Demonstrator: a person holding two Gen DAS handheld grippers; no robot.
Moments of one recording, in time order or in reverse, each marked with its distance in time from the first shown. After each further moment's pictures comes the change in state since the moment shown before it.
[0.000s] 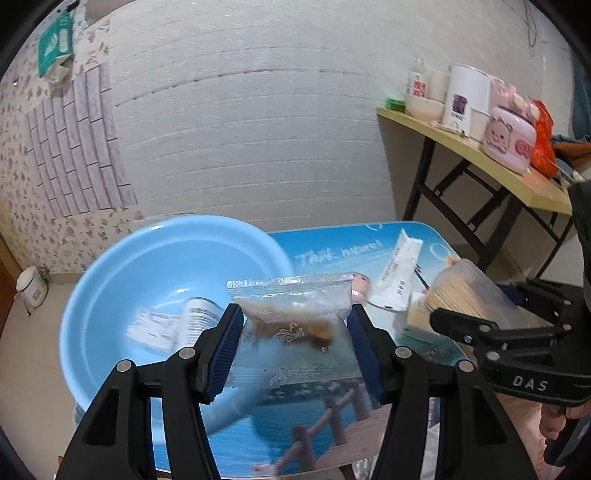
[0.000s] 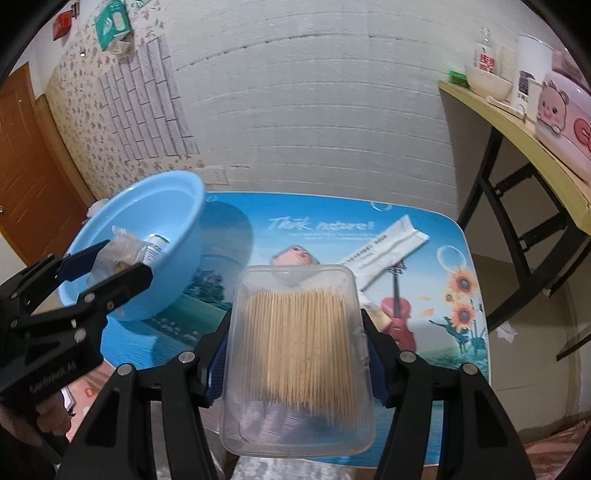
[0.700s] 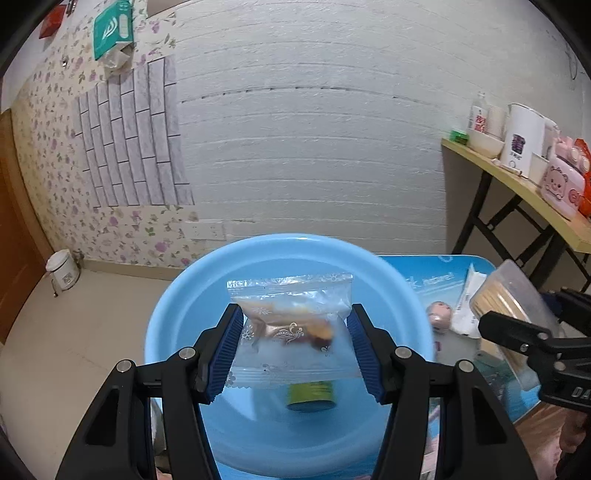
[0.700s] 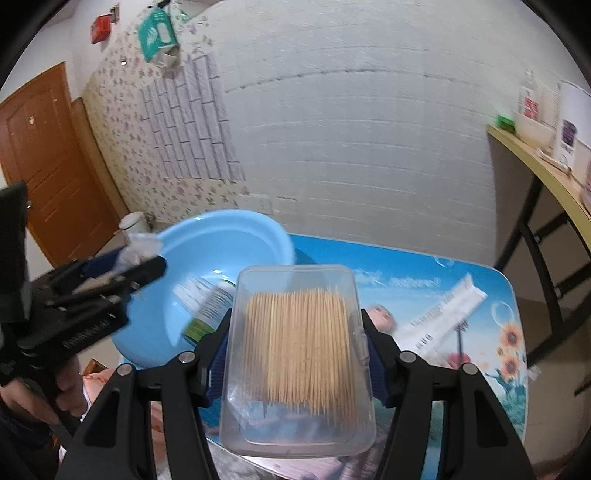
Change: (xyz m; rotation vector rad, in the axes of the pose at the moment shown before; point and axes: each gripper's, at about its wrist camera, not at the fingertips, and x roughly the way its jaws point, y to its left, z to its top) left arm -0.011 0.102 0.003 -0.100 -0.051 0.139; right arm 0.001 0.078 0.038 -0.083 -0.111 0.122
